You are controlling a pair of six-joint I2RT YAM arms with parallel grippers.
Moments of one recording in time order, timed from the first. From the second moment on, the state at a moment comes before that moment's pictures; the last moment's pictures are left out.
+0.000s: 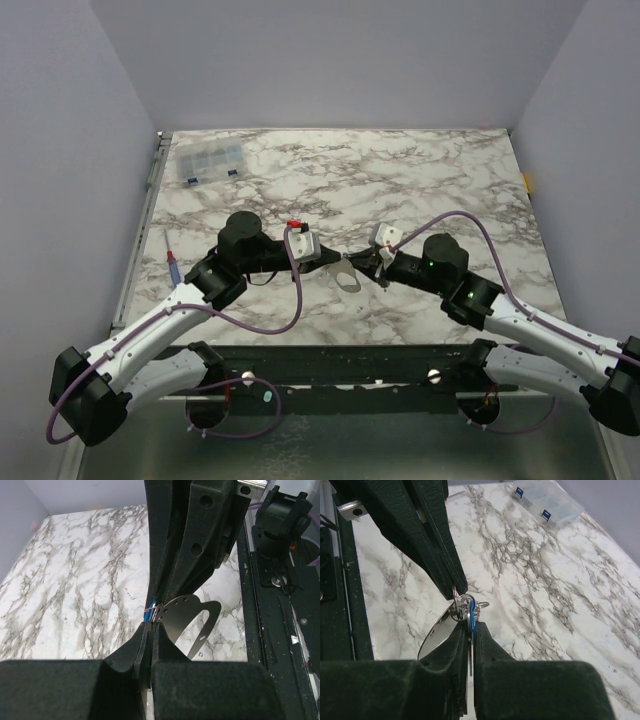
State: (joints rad) left arm -0.70 0.97 0.74 0.09 0.73 0.31; right arm 0.86 0.92 0.63 0.15 -0.26 -0.24
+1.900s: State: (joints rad) left arm -0.67 0.90 0.67 0.24 0.76 0.22; right arm 0.86 0.90 0.63 0.09 -0.36 -0.13
